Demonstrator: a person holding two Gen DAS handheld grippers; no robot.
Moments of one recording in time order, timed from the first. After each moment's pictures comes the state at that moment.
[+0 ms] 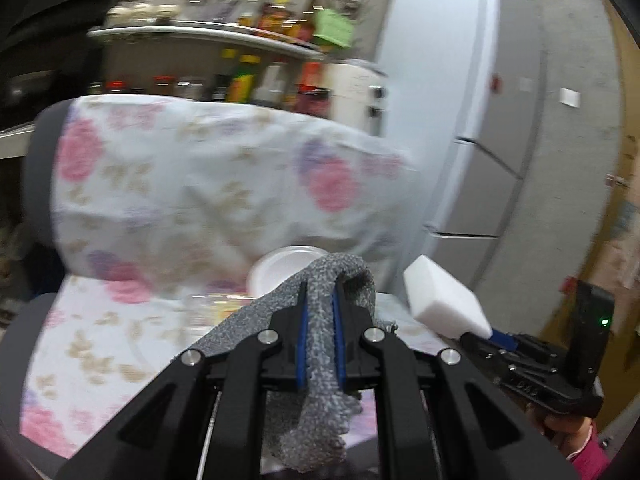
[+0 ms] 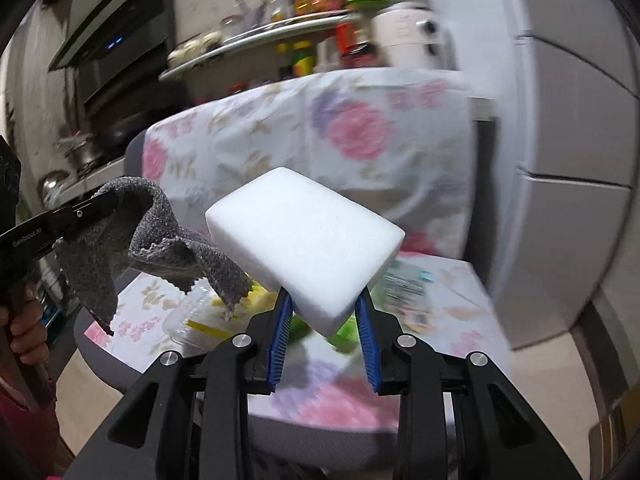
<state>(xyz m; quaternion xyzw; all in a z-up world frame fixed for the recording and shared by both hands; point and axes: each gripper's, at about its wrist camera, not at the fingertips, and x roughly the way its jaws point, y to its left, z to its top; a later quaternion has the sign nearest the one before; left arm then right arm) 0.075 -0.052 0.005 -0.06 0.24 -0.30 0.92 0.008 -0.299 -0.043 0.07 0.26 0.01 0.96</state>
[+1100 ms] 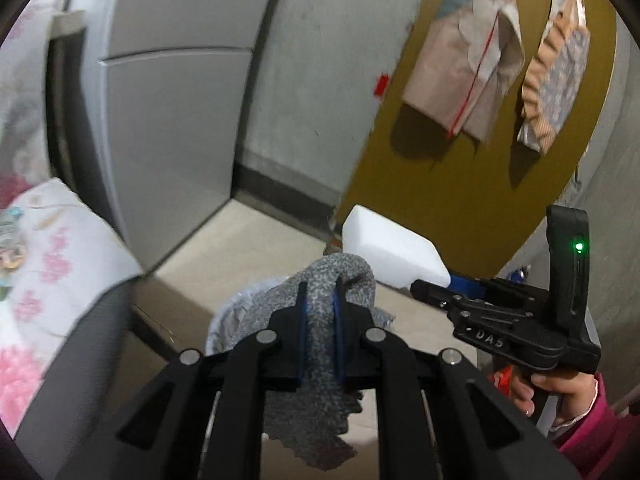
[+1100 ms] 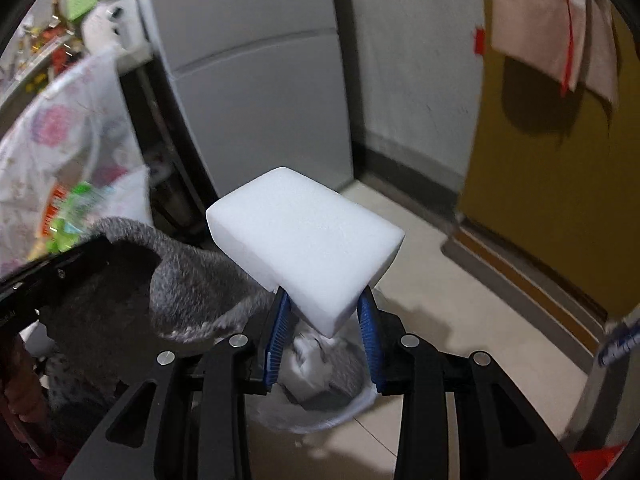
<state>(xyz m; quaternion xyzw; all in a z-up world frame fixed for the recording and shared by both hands) -0.080 -0.396 -0.158 0.12 0.36 -0.62 0.68 -0.242 -0.516 -0.182 0.21 0.36 -0.34 0.84</state>
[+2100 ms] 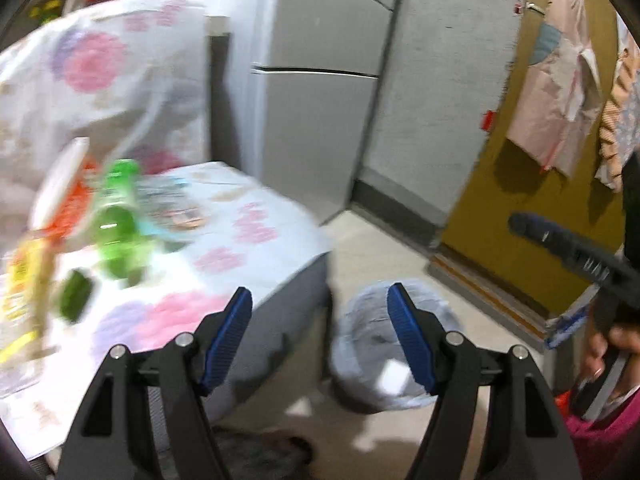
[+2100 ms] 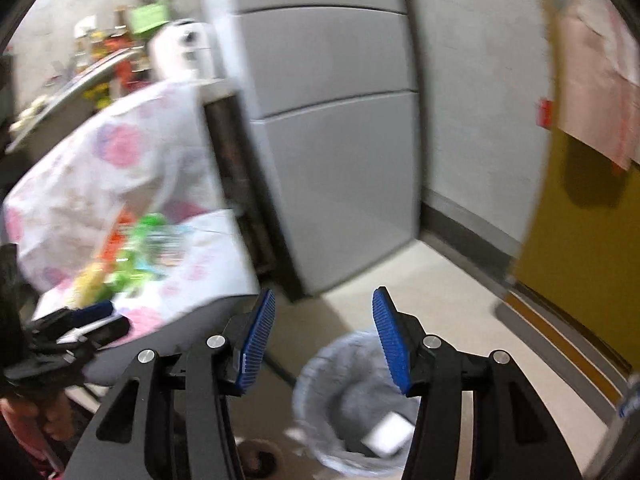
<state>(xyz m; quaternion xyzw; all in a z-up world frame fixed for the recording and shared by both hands) -0.005 -0.260 -0.128 0.11 0.35 -0.45 0.81 -0.170 -0.453 -0.105 0.16 0.27 -0.24 0.92</state>
